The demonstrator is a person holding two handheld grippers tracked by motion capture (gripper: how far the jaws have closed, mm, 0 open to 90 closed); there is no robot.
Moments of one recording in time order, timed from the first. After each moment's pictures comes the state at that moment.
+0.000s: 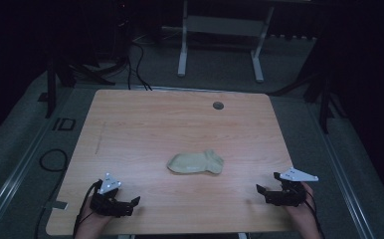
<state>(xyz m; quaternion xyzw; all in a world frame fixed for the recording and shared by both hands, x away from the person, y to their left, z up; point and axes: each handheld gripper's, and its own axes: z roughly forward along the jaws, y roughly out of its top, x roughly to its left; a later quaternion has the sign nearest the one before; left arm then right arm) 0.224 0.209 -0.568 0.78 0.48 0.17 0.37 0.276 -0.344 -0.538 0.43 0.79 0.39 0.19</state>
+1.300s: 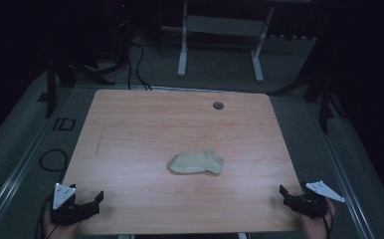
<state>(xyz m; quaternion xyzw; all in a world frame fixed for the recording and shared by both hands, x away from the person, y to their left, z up) 0.186 0.287 -0.565 0.65 0.59 0.29 0.39 0.247 -0.398 -0.559 0.55 0.68 0.38 0.30</state>
